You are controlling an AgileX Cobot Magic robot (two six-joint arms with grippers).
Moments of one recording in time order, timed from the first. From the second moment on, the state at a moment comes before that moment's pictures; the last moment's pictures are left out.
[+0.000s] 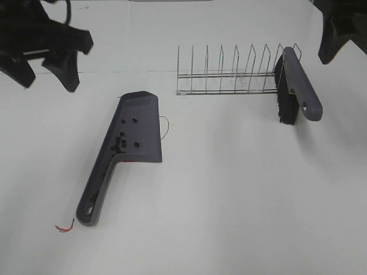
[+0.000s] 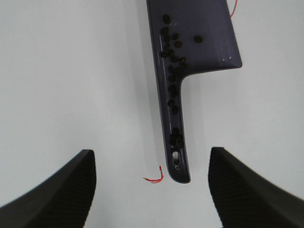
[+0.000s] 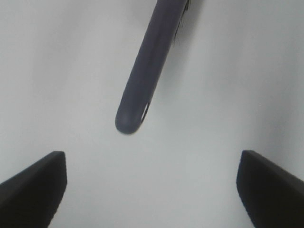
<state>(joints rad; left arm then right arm) -0.45 1.65 -1.46 0.00 1.21 -0.26 0.11 1.59 -1.43 0.00 1.22 0.01</state>
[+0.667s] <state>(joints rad) -0.45 0.83 -0.88 0.00 1.22 -0.25 0.11 0.82 -0.79 0.00 1.22 0.01</state>
